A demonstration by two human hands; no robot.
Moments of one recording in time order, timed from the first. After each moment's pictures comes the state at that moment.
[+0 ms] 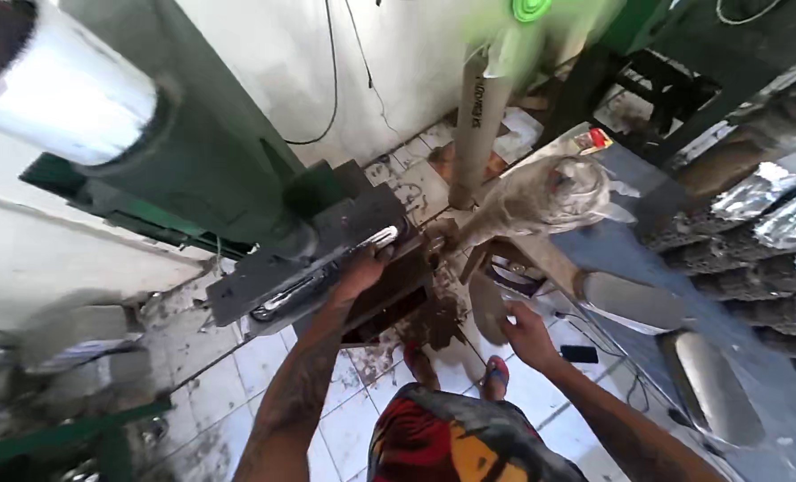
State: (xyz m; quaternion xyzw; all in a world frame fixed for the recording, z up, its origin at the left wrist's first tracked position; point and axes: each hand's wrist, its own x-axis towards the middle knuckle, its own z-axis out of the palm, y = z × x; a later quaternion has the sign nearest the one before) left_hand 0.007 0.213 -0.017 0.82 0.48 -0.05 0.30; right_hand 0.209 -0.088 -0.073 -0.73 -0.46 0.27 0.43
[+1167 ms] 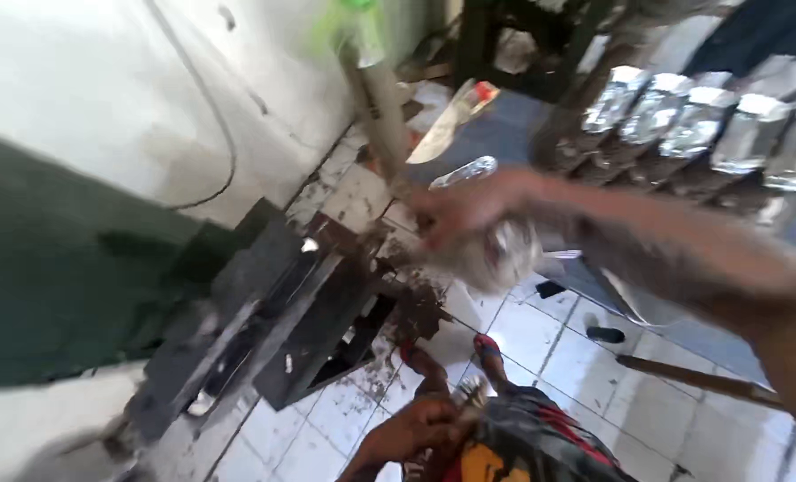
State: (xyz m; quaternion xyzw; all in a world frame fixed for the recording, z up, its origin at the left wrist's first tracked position) left_hand -0.017 -0.019 -0.011 0.63 0.04 -0.22 0.74; right_hand 0.279 -0.077 0.219 -0.78 -0.50 0.35 0.15
